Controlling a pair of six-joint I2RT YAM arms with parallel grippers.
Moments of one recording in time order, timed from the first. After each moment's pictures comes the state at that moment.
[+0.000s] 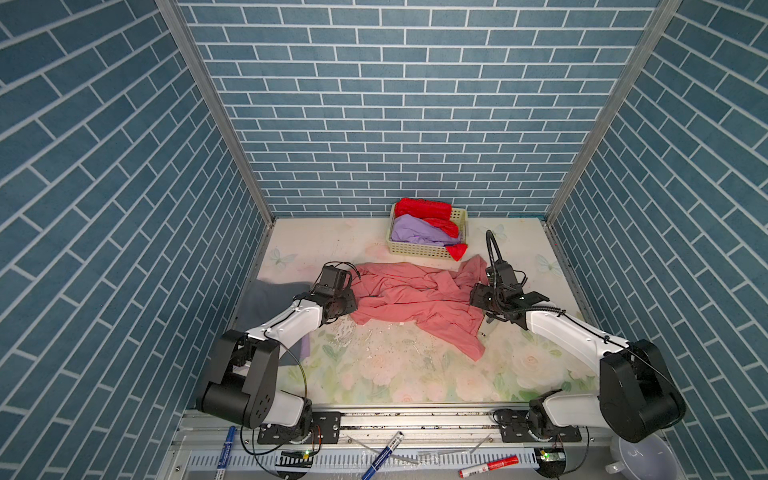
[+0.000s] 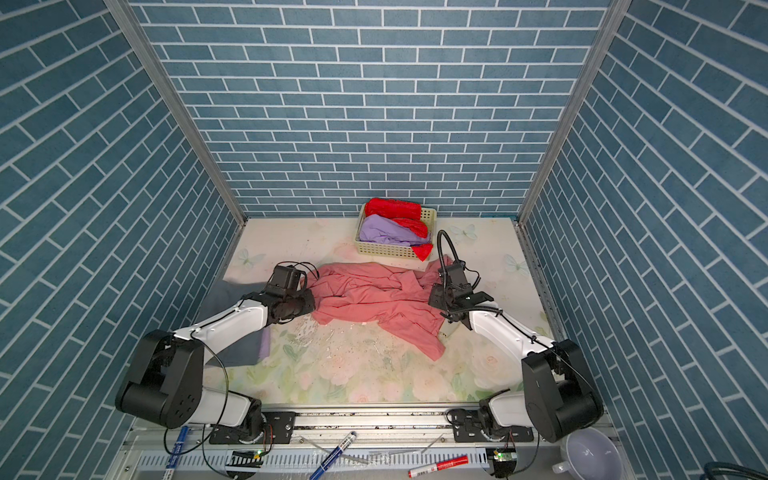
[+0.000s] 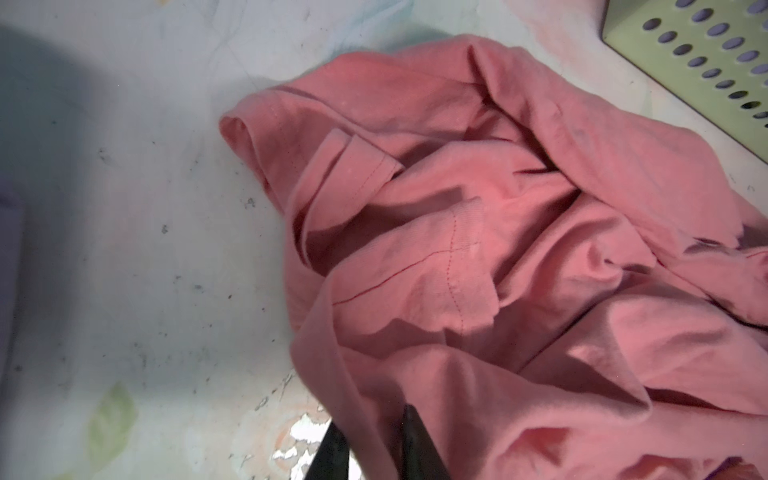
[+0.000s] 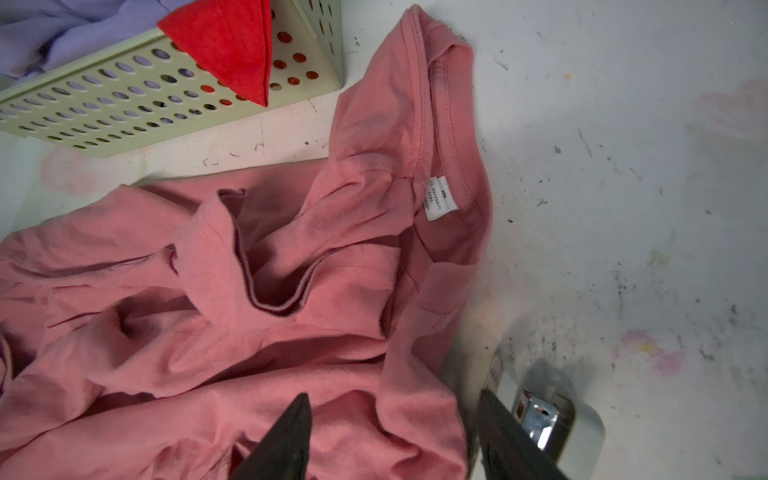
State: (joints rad) left arm -0.28 1.44 0.75 -0.29 0.01 -0.56; right arm 0.45 1.35 0.77 -0.30 0.09 0.61
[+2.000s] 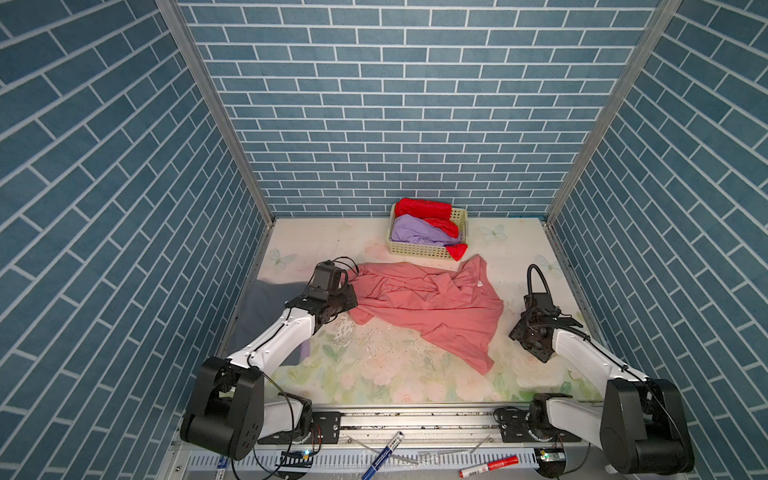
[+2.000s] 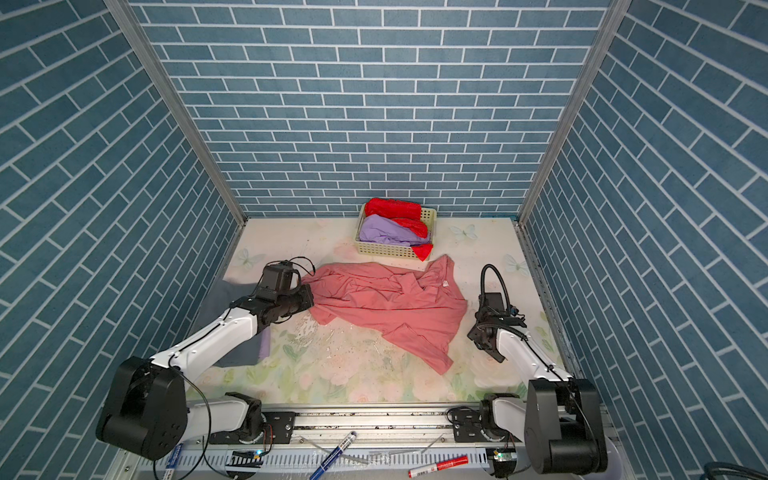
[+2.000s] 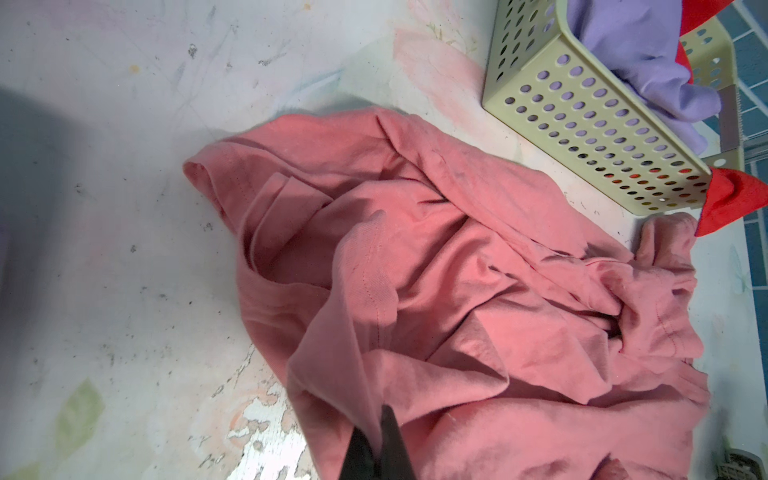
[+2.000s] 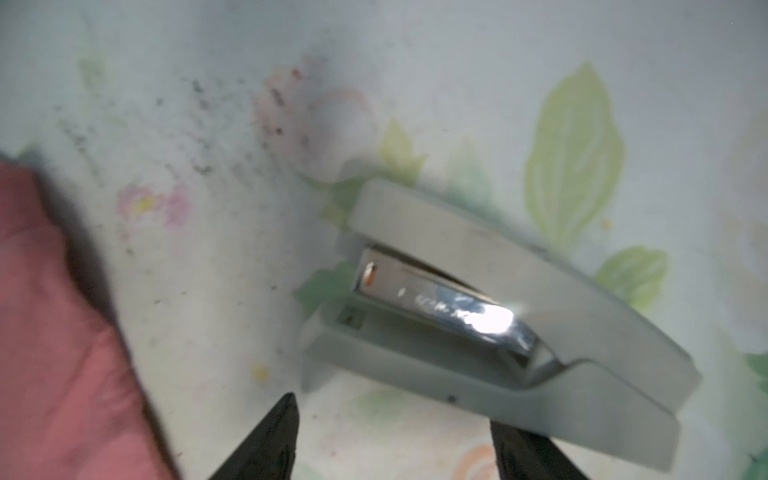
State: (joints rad) left arm -0.29 1.28 0.73 -0.29 0.09 -0.59; right arm 0.04 1.16 0.52 -0.64 0.18 0.73
